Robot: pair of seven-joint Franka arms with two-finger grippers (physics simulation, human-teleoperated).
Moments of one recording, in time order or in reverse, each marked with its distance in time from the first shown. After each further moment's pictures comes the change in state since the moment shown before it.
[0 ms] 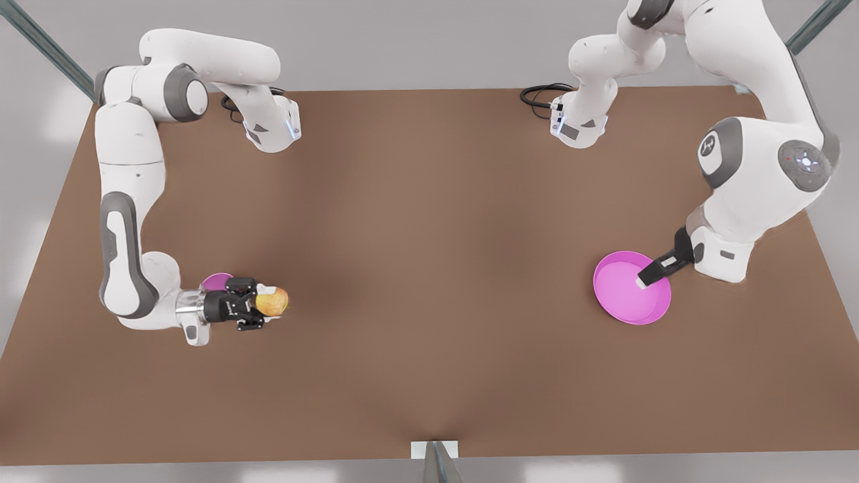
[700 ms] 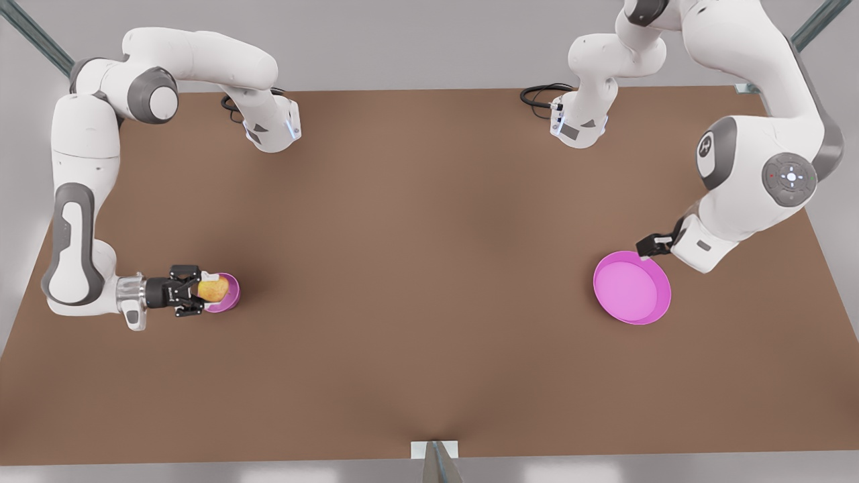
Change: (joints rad) left arm -0.055 0.026 0.092 -0.005 0.052 -0.163 0.376; right arm -0.220 0.025 -0.002 0.060 -0.426 -0.036 -0.082
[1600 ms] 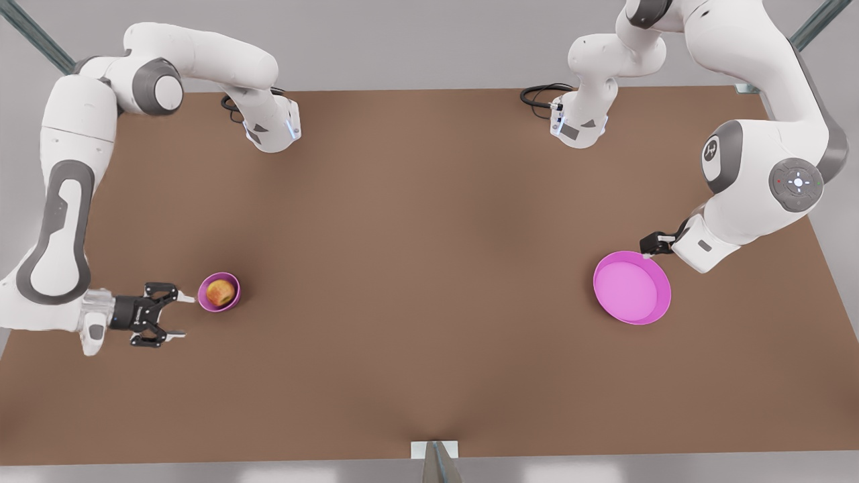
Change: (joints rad) left arm 0.012 0.007 0.000 0.002 -0.008 -0.005 0.132; right arm 0.025 -0.097 0.171 0.287 -0.330 0.179 0.013
